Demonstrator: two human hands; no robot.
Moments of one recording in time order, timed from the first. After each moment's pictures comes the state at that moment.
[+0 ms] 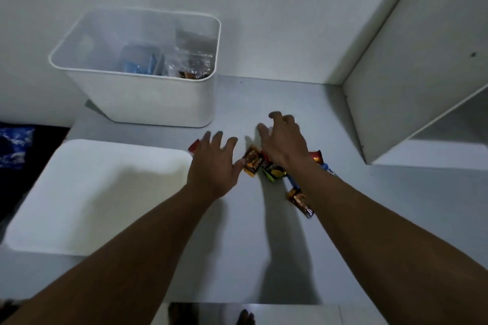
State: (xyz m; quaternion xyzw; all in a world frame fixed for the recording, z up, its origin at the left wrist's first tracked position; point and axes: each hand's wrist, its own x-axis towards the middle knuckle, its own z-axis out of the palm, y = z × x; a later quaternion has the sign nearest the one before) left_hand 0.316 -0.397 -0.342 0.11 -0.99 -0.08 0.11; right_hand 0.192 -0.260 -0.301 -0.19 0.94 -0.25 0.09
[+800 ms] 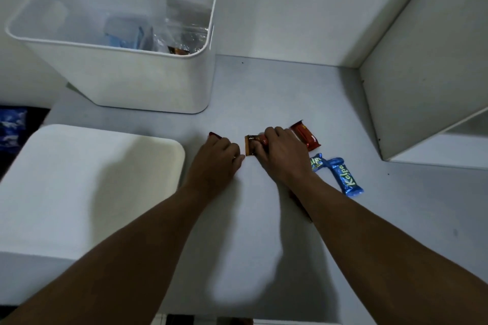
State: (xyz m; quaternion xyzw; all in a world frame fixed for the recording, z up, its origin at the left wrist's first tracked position) left_hand 0.295 -0.396 -0.392 0.03 -0.98 -0.13 0.15; right_hand 0.190 -0.241 -0.378 -0.35 0.93 -0.12 -0.06
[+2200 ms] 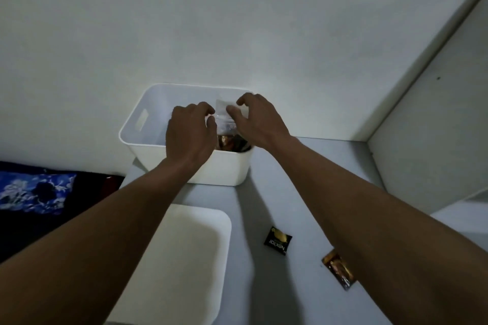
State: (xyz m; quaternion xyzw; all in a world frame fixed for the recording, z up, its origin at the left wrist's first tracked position) left_hand 0.273 -0.544 -0.171 0.25 -0.91 -0.15 0.31; right_hand 0.161 -0.429 -0.158 -0.35 0.87 -0.35 0.02
